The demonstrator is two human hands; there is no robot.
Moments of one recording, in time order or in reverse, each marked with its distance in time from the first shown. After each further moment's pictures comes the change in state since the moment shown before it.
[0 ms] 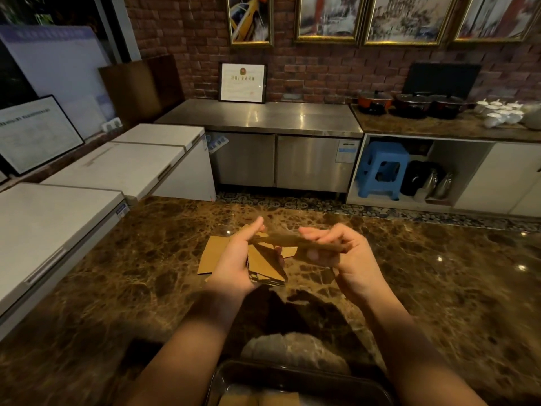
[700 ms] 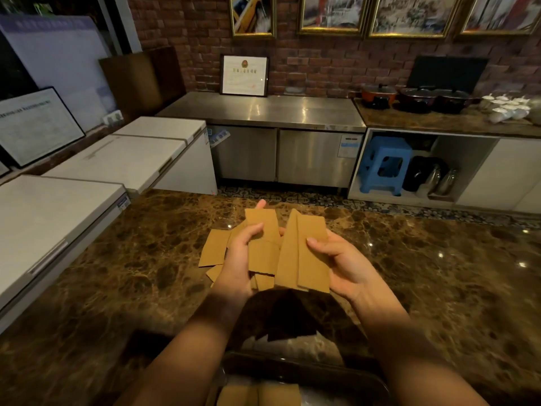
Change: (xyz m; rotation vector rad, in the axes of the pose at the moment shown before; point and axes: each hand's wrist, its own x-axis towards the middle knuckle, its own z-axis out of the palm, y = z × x) left_hand 0.004 -0.021 -0.012 0.188 -0.191 0.290; right_hand 0.010 0.011 0.002 0.443 -0.028 0.594
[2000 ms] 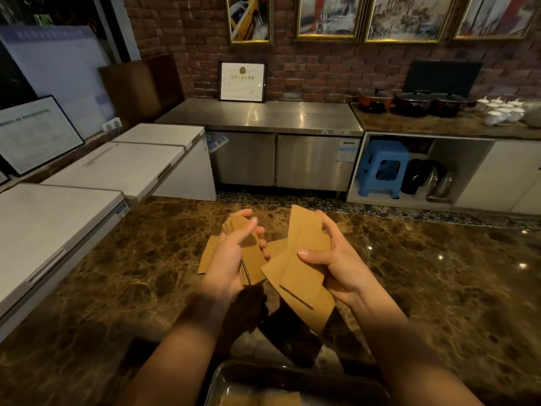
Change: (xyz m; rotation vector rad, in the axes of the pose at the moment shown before) left_hand 0.002 0.022 -0.002 -0.023 0.153 0.103; right_hand 0.004 0.004 0.003 -0.228 0.227 -0.150
